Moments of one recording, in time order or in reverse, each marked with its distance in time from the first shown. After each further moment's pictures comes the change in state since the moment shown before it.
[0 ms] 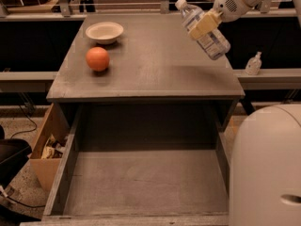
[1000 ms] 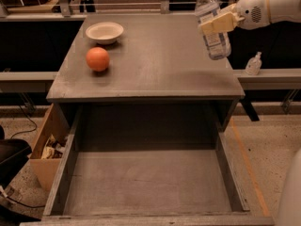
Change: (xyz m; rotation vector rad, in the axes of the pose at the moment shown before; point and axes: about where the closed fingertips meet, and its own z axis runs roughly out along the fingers) arm 0.002 0.007 -0.041 -0.092 -0.398 -0.021
